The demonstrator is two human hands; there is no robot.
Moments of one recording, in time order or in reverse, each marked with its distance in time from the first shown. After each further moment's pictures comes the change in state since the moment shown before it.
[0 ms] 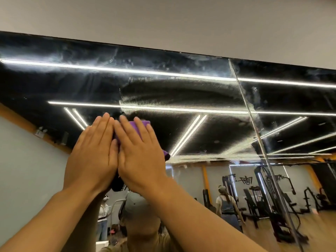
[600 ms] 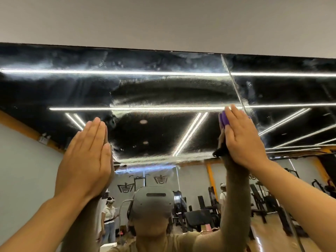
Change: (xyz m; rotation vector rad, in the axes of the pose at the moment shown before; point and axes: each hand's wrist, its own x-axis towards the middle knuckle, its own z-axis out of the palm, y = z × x) left_hand 0.000 -0.001 -0.002 0.078 0.003 0.025; right_hand -0.058 0.191 -0.121 -0.121 0.123 0.415
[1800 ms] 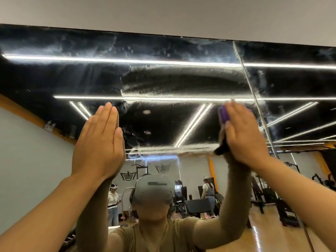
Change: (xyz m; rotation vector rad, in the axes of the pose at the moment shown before) left_hand 0.000 0.005 -0.005 0.004 -0.001 -0.025; right_hand -0.020 -0.016 0.012 -0.017 -0.003 -0.066
